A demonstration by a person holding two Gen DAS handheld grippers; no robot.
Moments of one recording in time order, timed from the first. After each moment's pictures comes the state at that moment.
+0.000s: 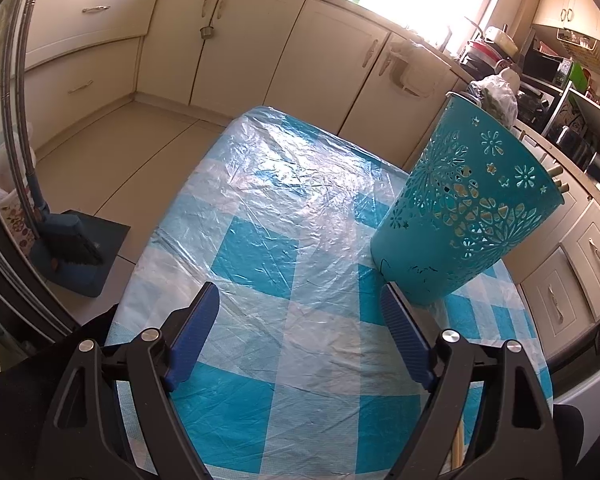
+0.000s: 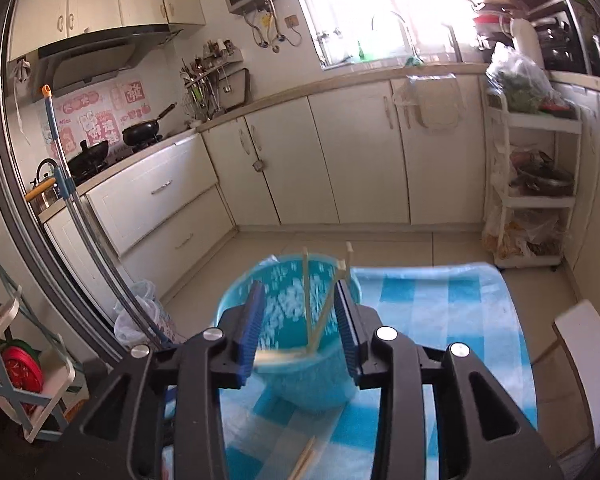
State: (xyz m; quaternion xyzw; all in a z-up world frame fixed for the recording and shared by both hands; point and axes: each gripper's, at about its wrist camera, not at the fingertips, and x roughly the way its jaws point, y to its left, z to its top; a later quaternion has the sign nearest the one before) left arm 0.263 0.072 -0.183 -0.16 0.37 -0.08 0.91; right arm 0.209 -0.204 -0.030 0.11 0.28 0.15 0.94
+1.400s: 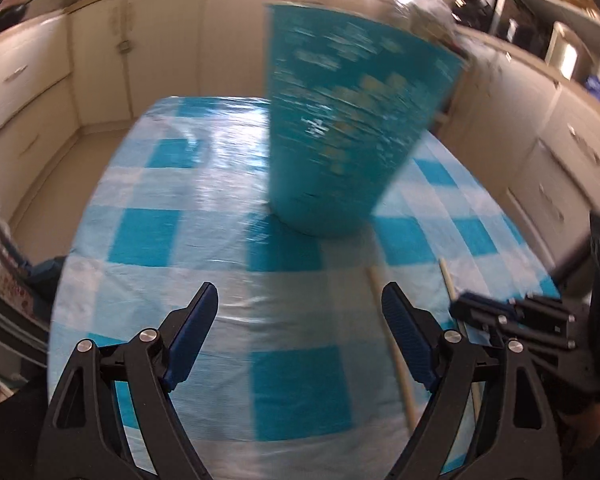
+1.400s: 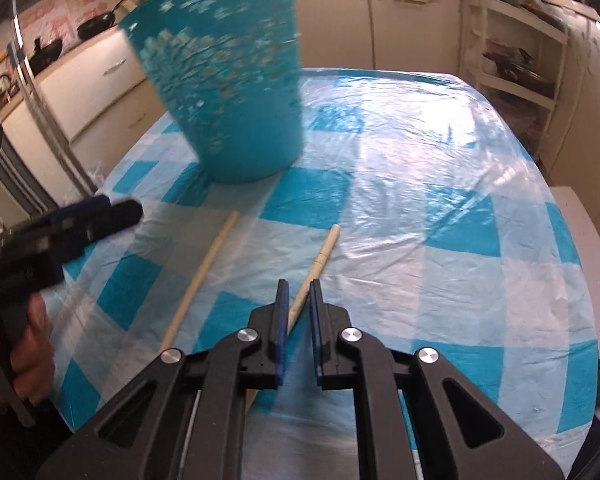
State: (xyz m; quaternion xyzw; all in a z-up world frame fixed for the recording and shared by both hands) left arm 0.244 -0.033 -0.173 0.00 0.42 -0.17 0.89; right arm 0.176 -0.214 -0.188 0.08 0.44 0.10 0.89
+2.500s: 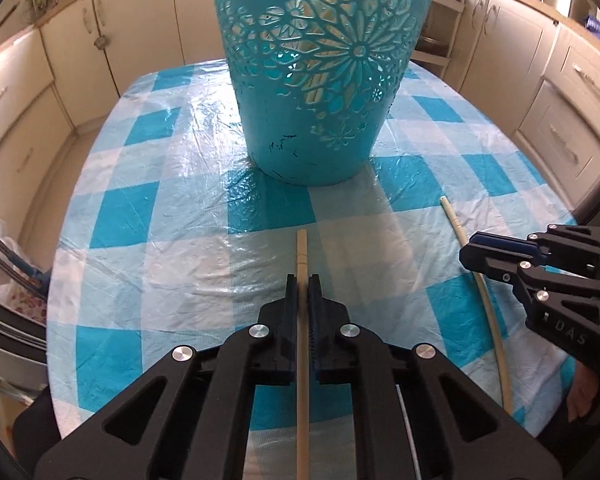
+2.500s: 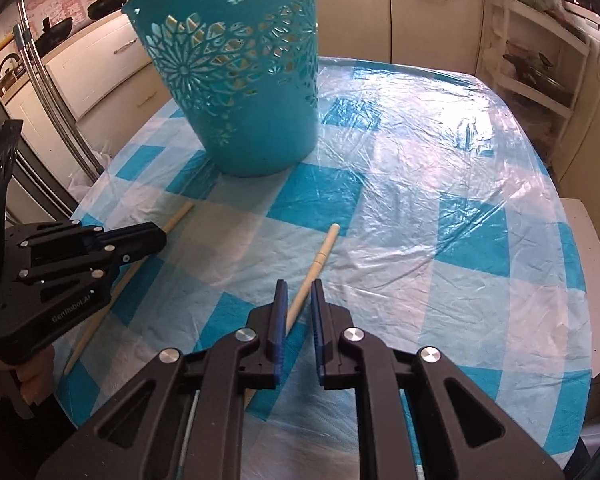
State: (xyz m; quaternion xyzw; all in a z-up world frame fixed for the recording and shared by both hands) left arm 0.243 -0.044 -0.193 0.08 0.47 -0.16 0.87; right arm 0.193 -0.188 -0.183 0.02 0.47 0.13 0.88
